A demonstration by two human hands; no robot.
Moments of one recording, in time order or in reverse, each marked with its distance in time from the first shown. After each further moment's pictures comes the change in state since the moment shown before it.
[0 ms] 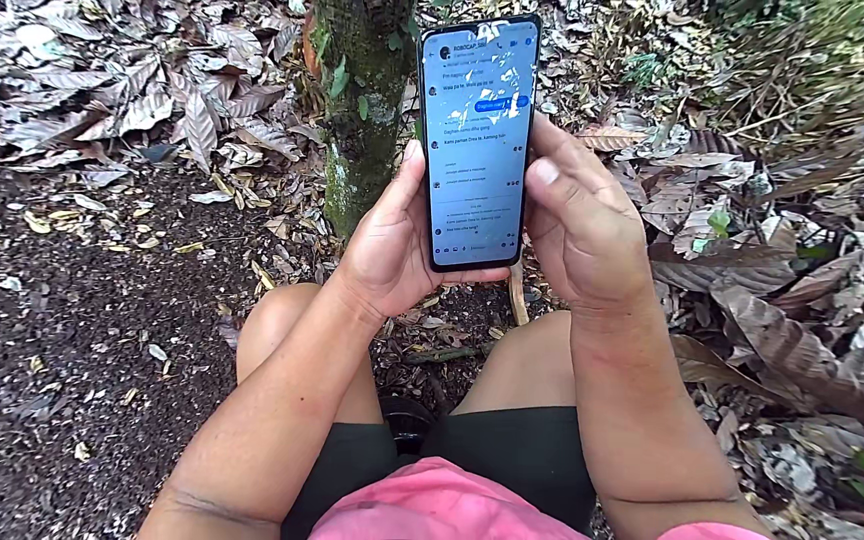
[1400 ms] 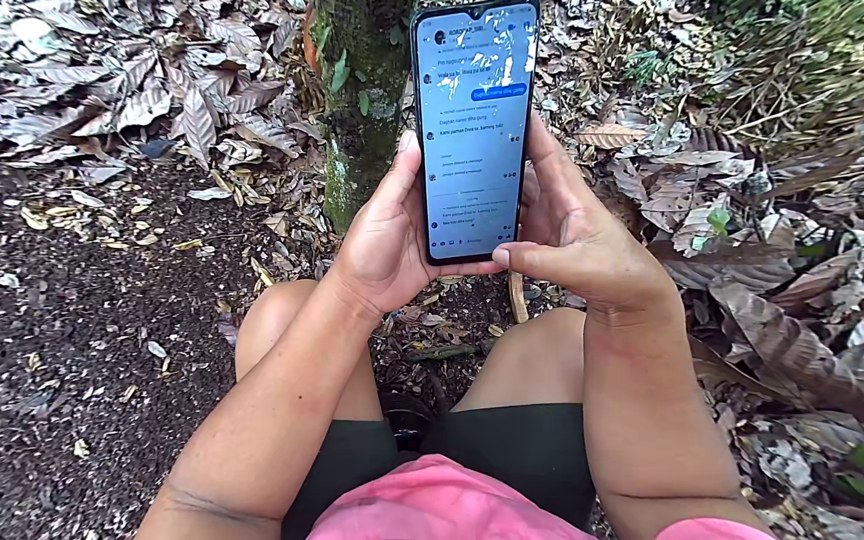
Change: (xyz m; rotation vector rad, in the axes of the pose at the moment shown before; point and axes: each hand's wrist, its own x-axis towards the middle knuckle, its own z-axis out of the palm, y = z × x) left_hand 0.000 0.005 0.003 -0.007 0.023 0.028; right_hand -0.007 -0.007 -0.011 -0.041 -0.320 0.101
